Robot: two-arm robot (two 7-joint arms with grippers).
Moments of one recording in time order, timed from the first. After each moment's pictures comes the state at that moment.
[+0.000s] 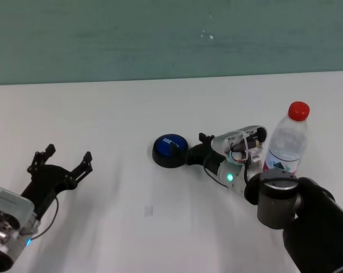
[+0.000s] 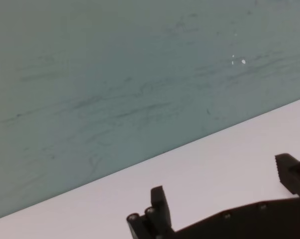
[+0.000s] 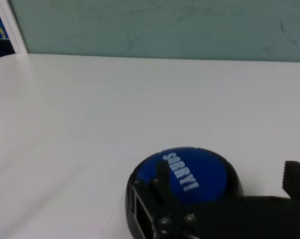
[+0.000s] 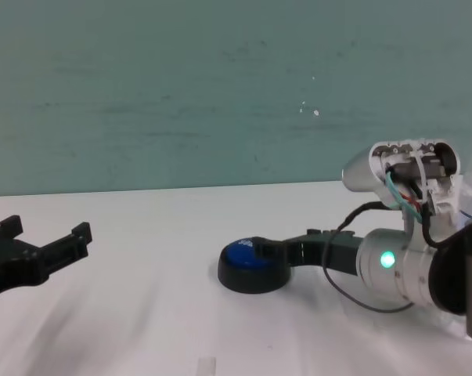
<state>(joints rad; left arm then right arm) 0.00 0.30 0.07 -1.47 -0.04 -0.20 -0.22 0.48 0.05 -0.33 -1.03 0.22 0.14 0.26</state>
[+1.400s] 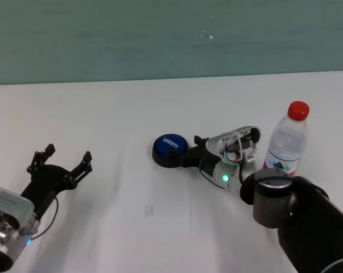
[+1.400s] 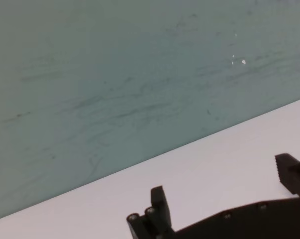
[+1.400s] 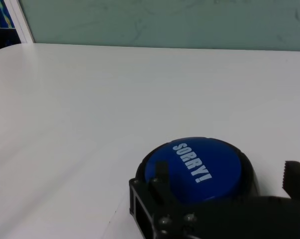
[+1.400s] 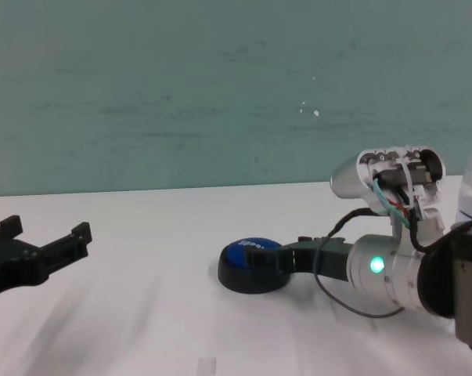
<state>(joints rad) 0.00 0.30 0.07 -1.47 -0.04 -0.20 -0.22 0.51 0.03 -0.34 -0.96 0.22 0.16 0.27</state>
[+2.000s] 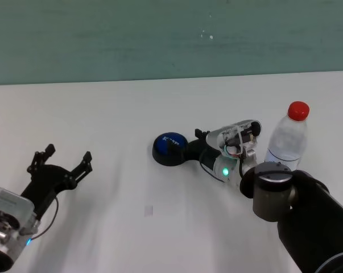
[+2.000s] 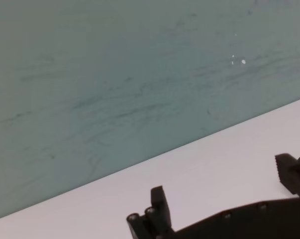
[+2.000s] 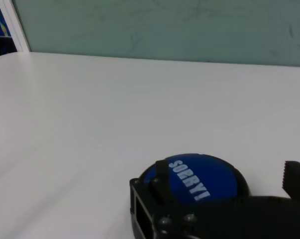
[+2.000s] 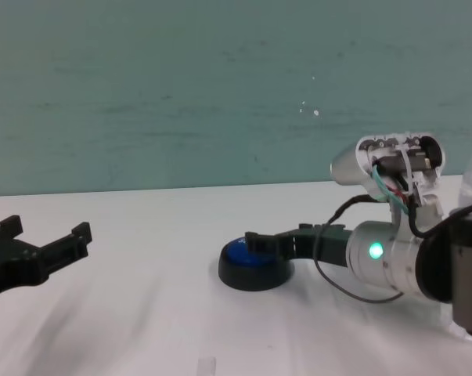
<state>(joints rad) 0.00 0.30 0.07 -1.47 -0.04 -0.20 -0.22 0.52 0.03 -0.34 -0.98 0.21 0.14 0.27</state>
